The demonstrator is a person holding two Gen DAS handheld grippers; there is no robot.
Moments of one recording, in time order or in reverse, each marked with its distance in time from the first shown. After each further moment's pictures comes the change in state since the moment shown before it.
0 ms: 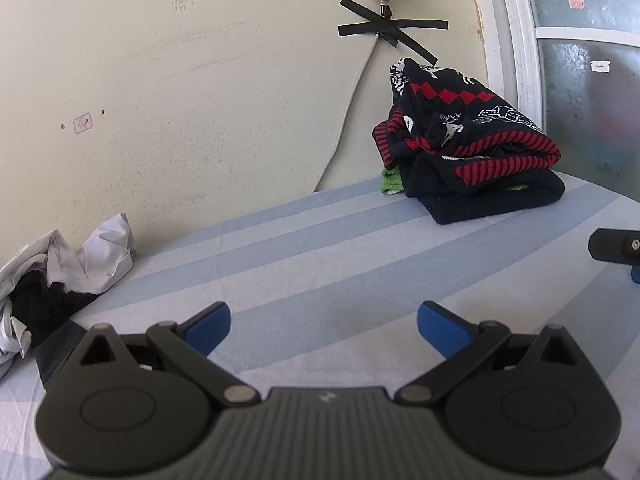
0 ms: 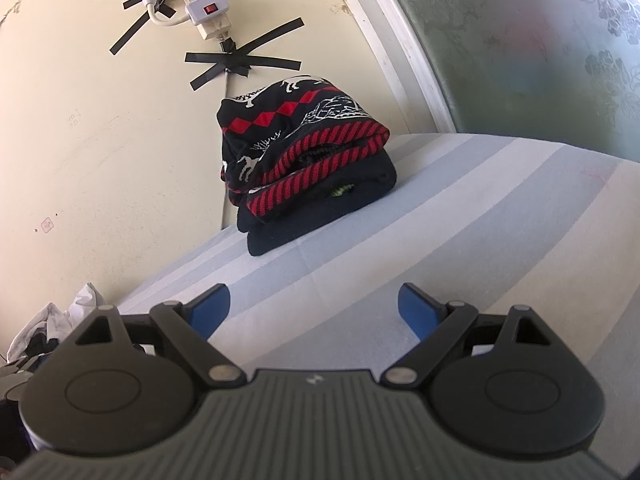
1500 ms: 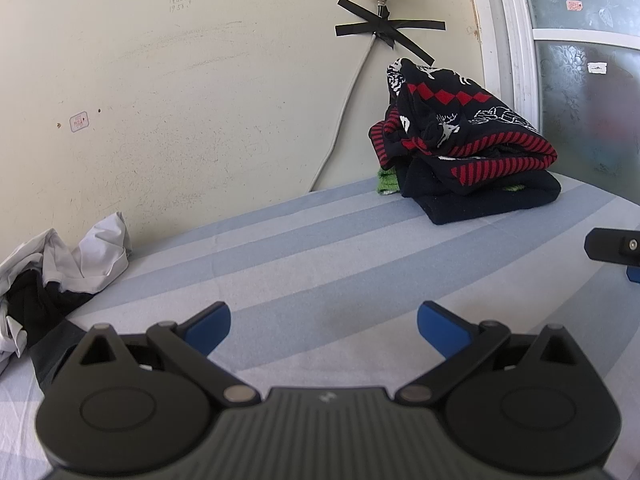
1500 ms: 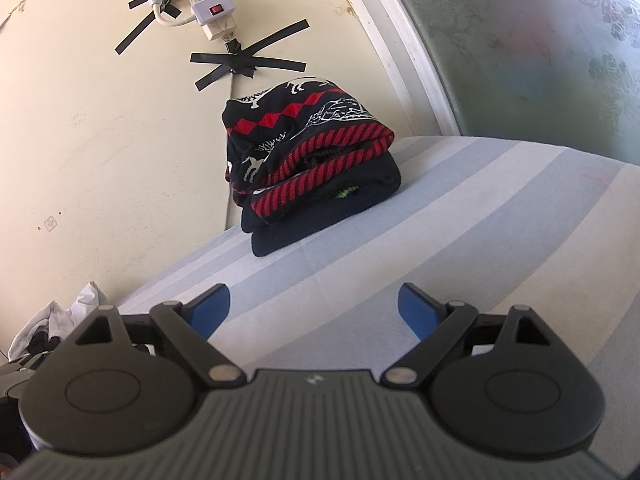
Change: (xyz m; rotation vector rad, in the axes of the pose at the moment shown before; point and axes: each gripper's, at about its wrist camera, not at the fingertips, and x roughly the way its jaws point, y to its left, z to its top) left arm -0.001 -0.001 0.001 -0.002 -0.001 -0.009; right arm 0.000 0.001 0.001 -0.010 -0.006 0.011
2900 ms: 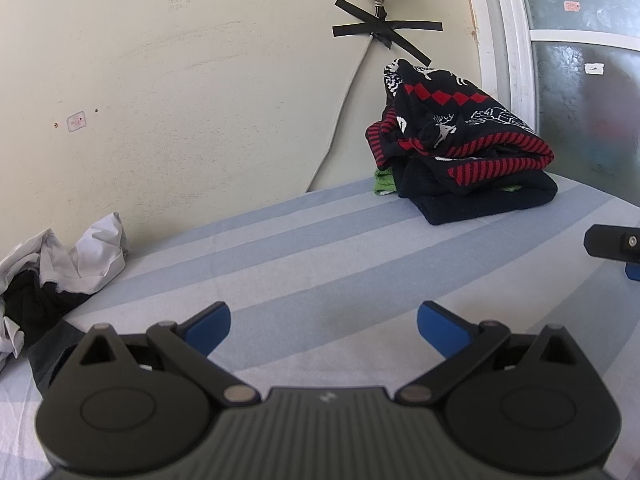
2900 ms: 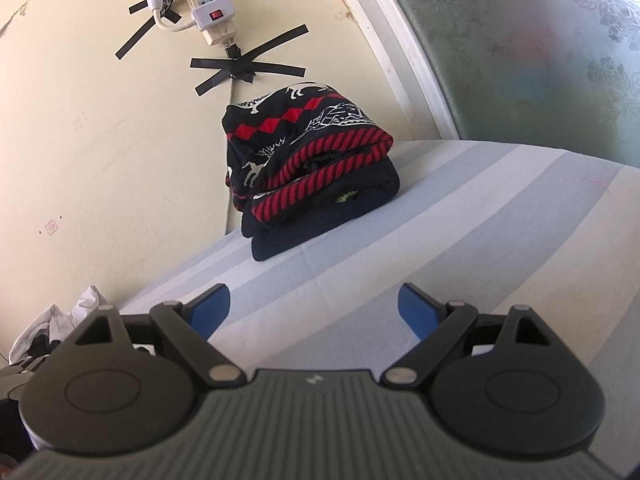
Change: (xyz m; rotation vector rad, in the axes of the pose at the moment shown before) left arm -0.001 -0.001 0.000 0.001 0.001 -0.007; right arm -0.001 -0.002 0.002 -0.003 -0.007 0.011
